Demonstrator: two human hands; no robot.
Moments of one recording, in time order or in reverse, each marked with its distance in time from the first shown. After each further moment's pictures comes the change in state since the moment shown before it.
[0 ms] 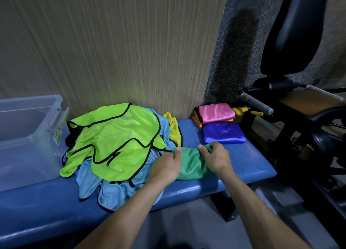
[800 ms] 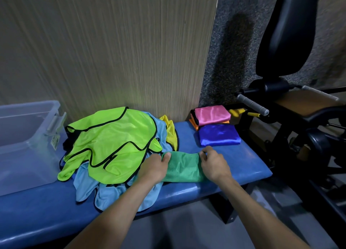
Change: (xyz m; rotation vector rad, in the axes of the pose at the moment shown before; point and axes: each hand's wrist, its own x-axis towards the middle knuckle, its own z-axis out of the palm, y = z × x) left_hand 0.015 -0.026 -0.003 0.043 0.060 -0.048; right_hand -0.015 0.008 -0.007 -0.273 -0.090 -0.078
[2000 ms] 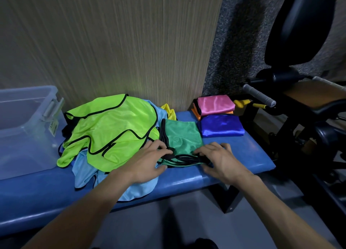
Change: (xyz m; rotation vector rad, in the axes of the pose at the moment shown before) left_hand -0.004 -0.034 -0.029 0.376 -0.189 0.646; right_hand -0.005 0.034 -0.022 -0.305 -0.132 -0.668
